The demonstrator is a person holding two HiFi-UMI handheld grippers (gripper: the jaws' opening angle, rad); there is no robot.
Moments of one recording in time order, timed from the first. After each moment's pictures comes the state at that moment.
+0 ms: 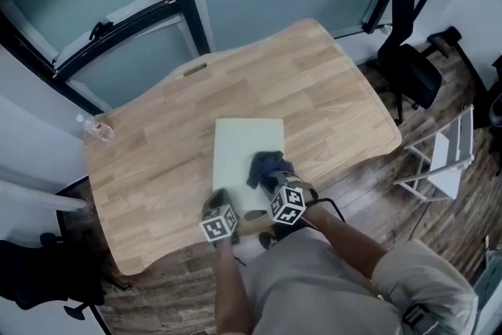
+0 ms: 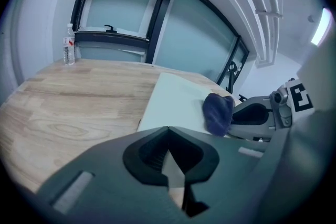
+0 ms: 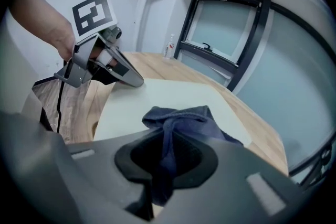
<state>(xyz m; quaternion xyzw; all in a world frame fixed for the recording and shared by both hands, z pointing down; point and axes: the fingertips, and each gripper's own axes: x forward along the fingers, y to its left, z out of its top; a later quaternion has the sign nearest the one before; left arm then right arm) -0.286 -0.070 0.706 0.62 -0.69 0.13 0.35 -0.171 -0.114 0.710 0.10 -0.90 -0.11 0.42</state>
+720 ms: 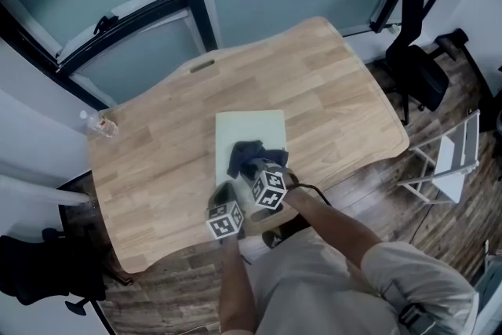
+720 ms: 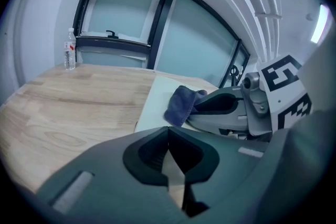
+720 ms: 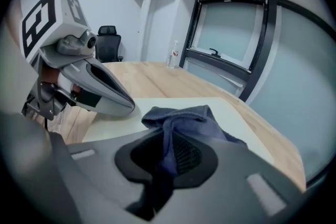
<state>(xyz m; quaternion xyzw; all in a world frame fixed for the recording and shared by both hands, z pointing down) -0.299 -0.088 0.702 0.61 -0.71 0.12 0.33 -0.270 -0.137 0.712 0.05 -0.92 -0.10 0.38</state>
